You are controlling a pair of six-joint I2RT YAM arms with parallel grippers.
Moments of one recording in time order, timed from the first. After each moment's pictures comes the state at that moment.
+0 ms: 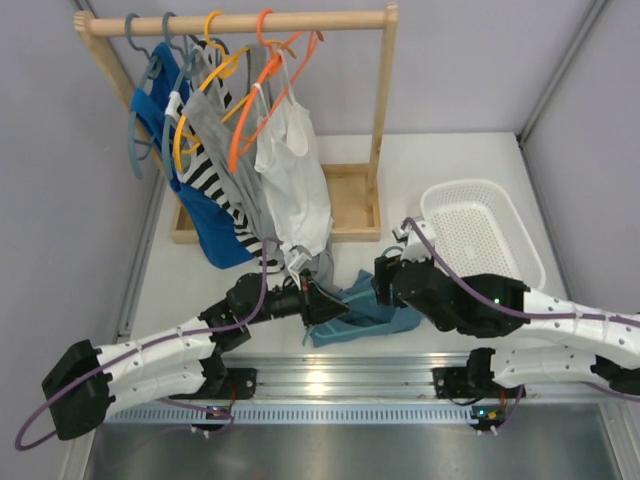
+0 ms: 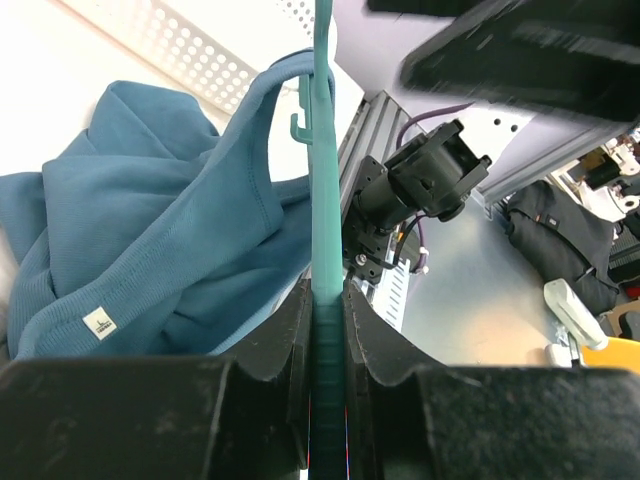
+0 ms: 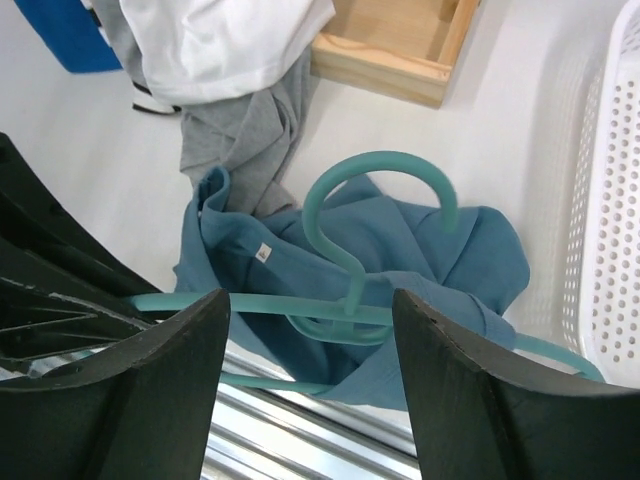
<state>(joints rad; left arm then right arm) -0.95 0.89 0.35 0.49 0.37 -0.66 1.33 0.93 1.09 -0.86 0.74 0.69</state>
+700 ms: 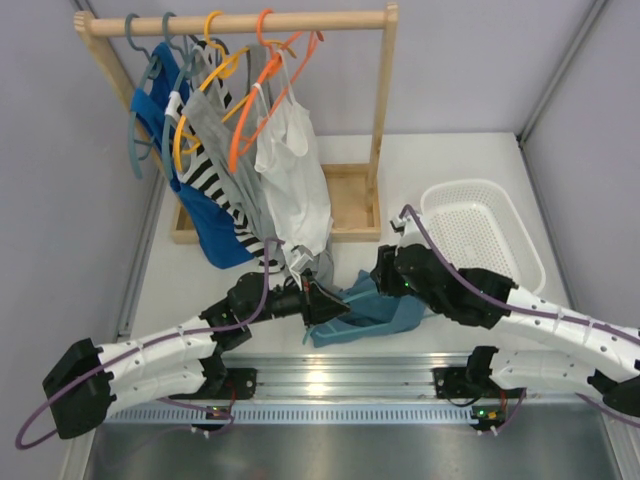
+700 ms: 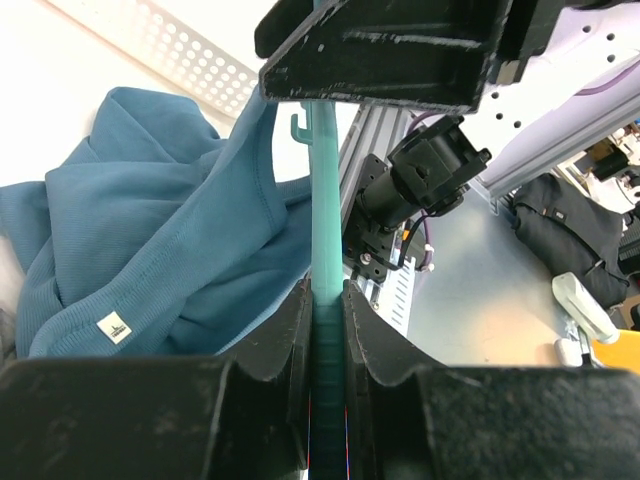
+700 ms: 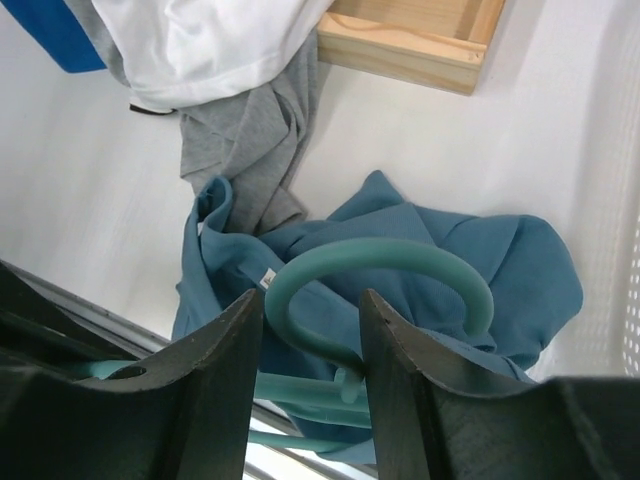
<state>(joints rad) -0.95 0.91 0.35 0.50 0.38 -0.63 1.10 0.96 0.95 -0.63 0.49 0.61</state>
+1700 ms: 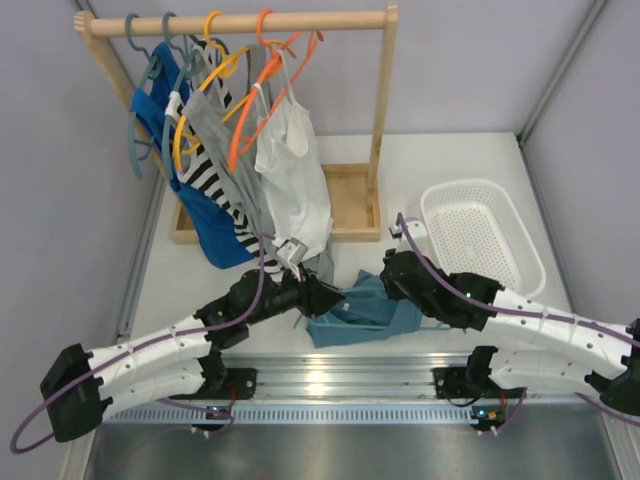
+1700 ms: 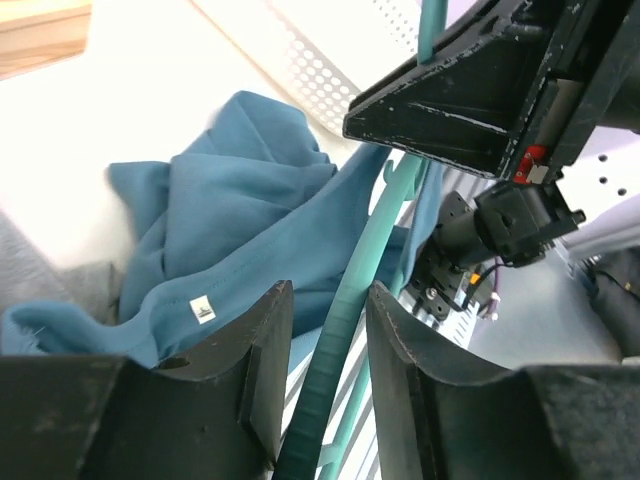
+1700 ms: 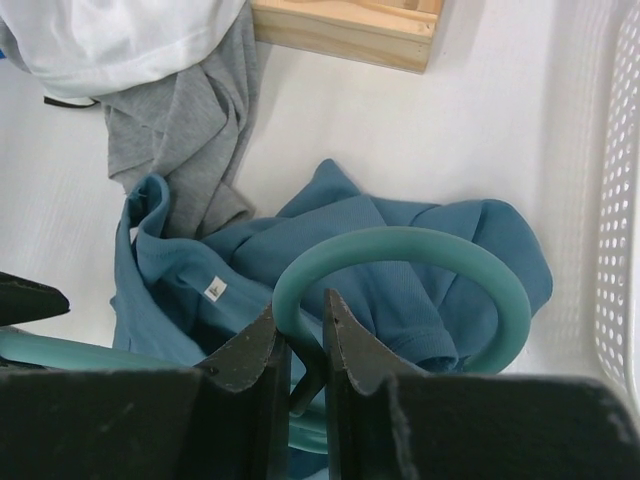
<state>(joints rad) -0.95 0.88 0.41 0.30 0.14 -0.63 1.09 0.98 0.85 -0.59 0.56 0.62</state>
